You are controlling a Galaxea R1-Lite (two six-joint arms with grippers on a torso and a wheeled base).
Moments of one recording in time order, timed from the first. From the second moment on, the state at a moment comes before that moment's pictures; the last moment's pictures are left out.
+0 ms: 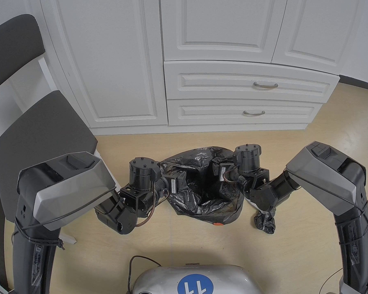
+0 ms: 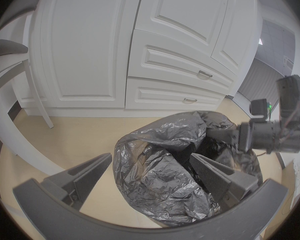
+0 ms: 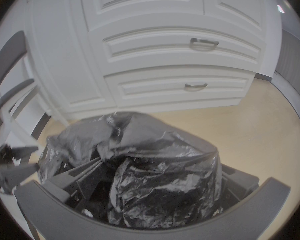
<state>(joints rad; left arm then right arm) -0.52 2.43 -1.09 -1.06 0.17 -0.17 0.48 2.47 -1.34 -0.79 -0.36 0.23</state>
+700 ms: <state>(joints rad) -0.52 2.43 -1.11 -1.06 0.18 -0.17 0.41 2.53 -1.50 -0.76 -0.40 0.32</state>
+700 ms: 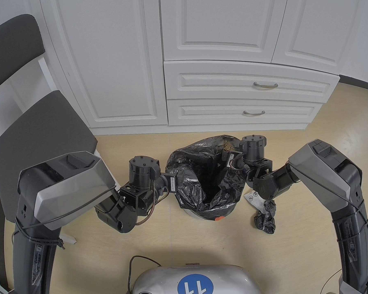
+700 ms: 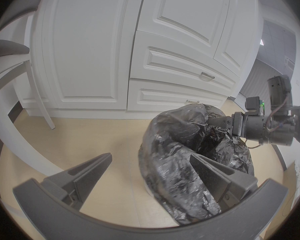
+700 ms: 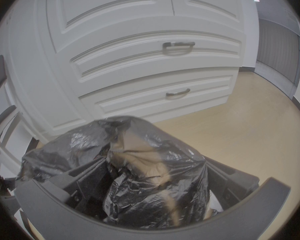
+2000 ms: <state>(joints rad) -0.43 2.71 -1.59 -1.02 0.36 -0.32 0.34 2.53 -1.55 -0.71 -0.31 0.38</state>
